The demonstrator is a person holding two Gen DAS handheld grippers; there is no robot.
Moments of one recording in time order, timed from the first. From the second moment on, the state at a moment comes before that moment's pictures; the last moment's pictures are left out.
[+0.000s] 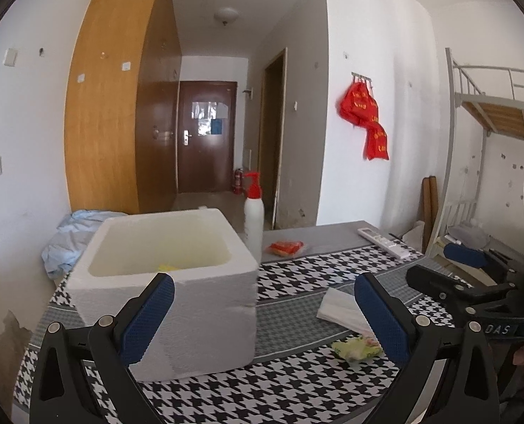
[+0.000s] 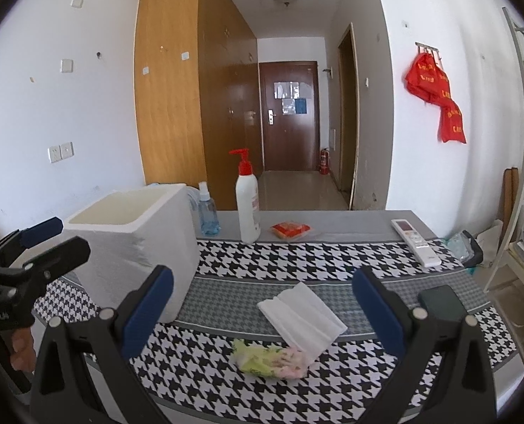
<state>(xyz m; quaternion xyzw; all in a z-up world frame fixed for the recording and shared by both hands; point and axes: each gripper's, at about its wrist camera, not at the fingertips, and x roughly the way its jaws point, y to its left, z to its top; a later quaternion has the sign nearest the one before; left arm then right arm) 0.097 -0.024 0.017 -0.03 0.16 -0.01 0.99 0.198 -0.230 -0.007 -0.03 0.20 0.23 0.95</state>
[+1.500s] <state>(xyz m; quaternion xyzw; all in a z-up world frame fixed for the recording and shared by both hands) 0.165 -0.092 -0.051 0.01 0.29 -0.16 0.94 0.235 -0.288 -0.050 -0.02 0.26 0.18 0.95</state>
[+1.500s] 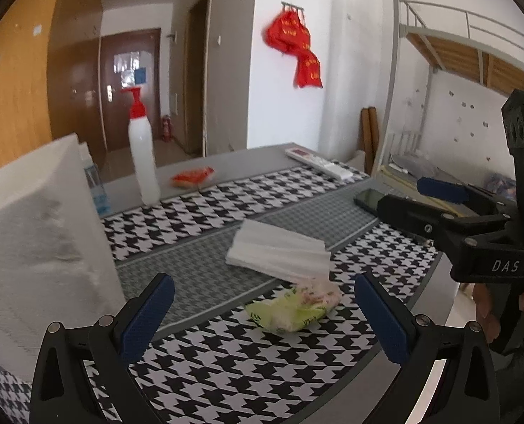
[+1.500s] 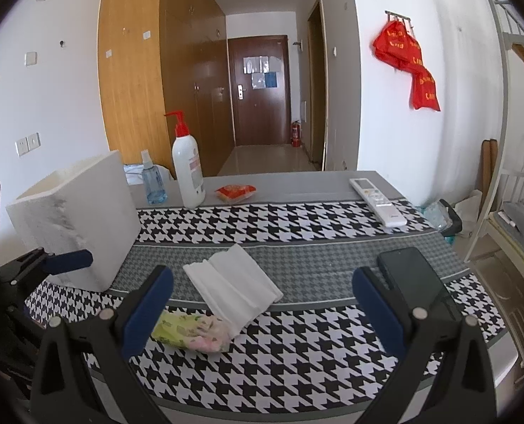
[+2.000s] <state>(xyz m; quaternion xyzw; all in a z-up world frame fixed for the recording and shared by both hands) 0.189 -0.112 -0.073 0.06 0.36 -0.22 0.91 0.248 -0.296 -0.070 -0.01 0.29 0.17 0.94</state>
